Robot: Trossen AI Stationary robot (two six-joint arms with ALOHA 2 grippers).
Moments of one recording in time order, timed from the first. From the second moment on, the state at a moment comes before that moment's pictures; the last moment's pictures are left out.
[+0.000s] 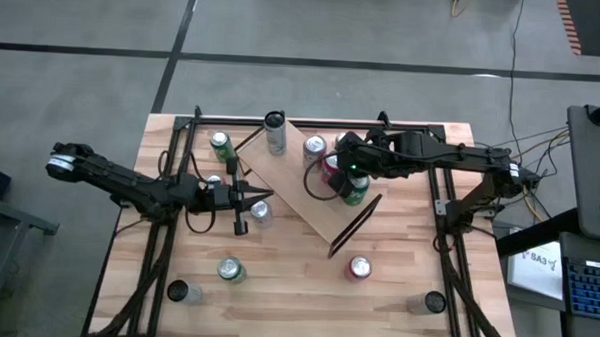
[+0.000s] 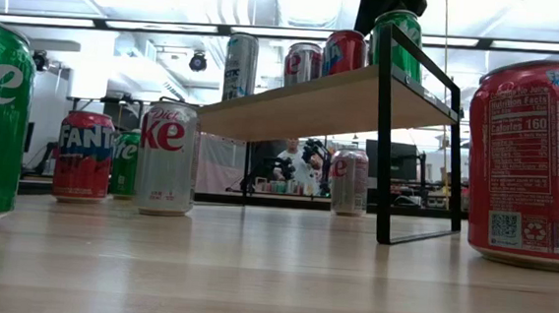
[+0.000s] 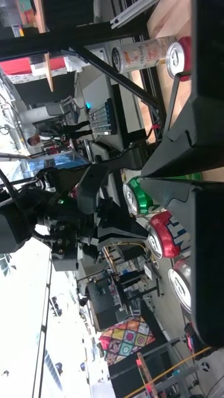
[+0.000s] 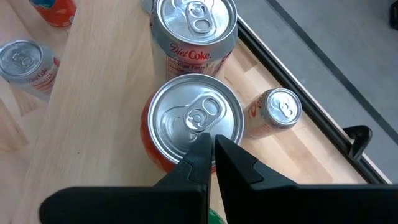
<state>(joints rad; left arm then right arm) -0.20 1.05 0.51 0.74 -0.31 0.36 -0.04 1.60 1.75 -1.20 0.42 0.48</state>
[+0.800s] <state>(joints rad) -0.20 1.05 0.51 0.74 -0.31 0.37 -0.04 1.66 1.75 -0.99 0.42 0.39</state>
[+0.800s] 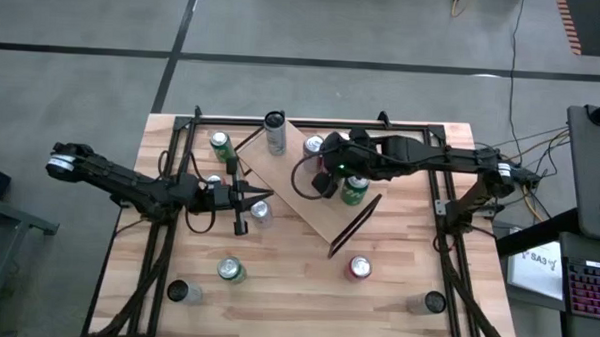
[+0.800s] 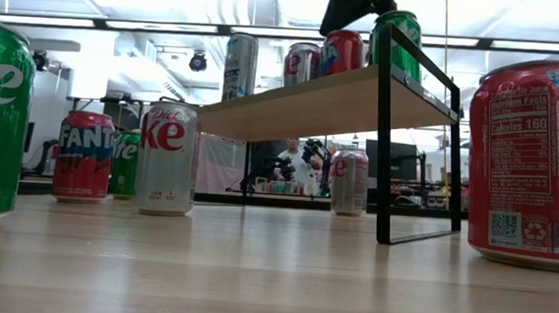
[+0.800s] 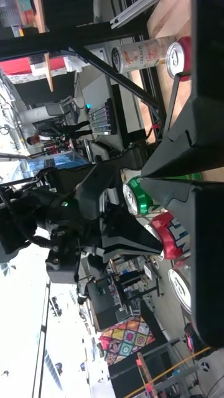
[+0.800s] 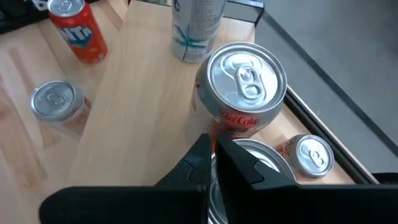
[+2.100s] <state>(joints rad) -0.20 1.05 0.51 0.74 -0.31 0.37 -0.04 1.64 1.79 -1.00 0.45 0.37</state>
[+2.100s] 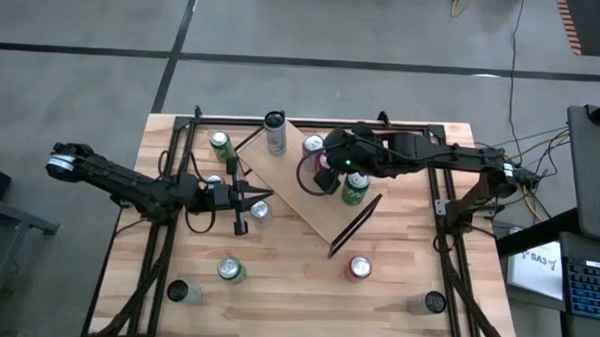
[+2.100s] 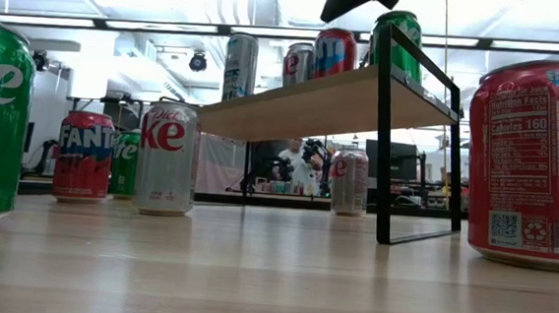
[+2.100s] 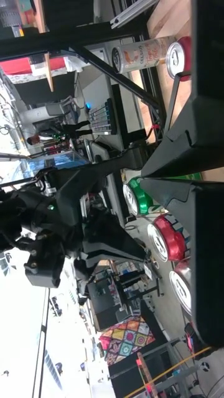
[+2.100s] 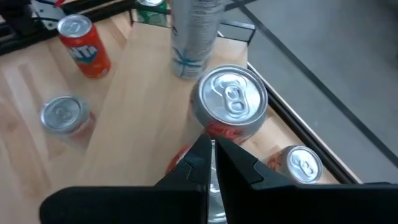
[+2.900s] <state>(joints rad) -0.20 1.05 0.51 0.74 -0.31 0.37 -0.05 1.65 1.78 -1.16 0.46 0.47</state>
